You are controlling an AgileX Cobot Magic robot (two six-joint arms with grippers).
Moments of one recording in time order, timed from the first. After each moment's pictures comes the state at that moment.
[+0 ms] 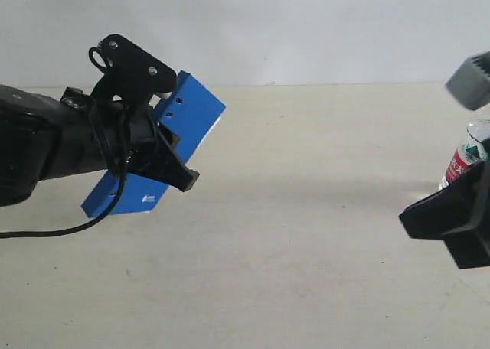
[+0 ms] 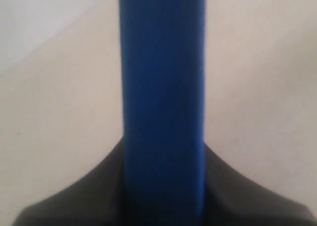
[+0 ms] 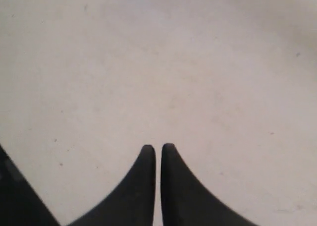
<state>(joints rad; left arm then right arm) -0.82 1.58 -0.81 -1.51 -0.30 1.67 0.08 0.99 -0.69 0.64 0.92 -0.73</state>
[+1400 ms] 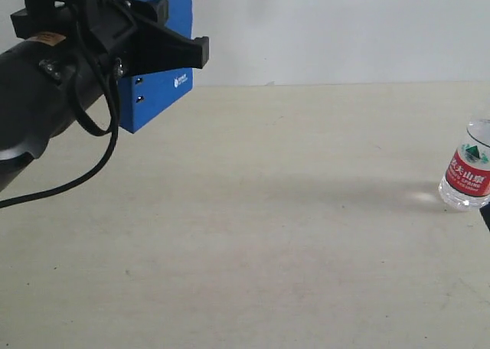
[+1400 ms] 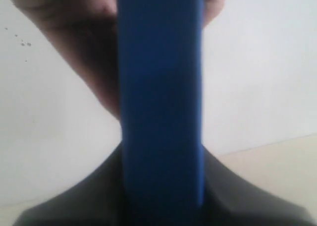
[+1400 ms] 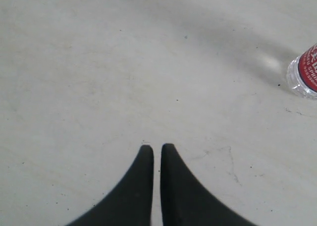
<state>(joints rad) -0.95 1.46 -0.81 -0.93 -0.76 0.81 0.08 0.80 -0.69 0.26 0.92 -0.38</state>
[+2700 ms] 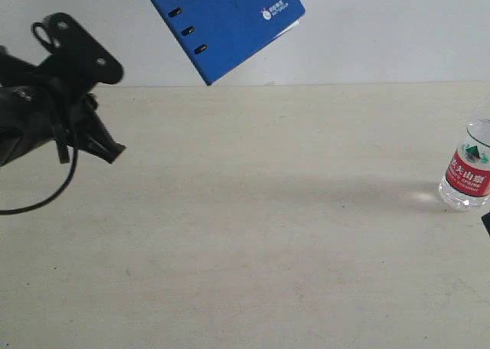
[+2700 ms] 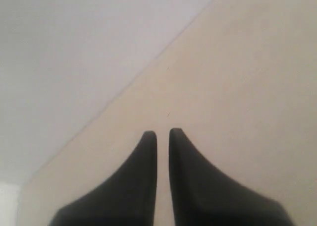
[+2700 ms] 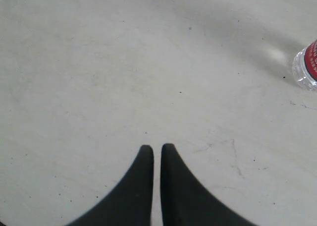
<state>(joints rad) -0.62 1.58 -0.76 -1.21 -0.55 1.64 0.08 0.80 -0.69 0.26 0.95 -0.38</state>
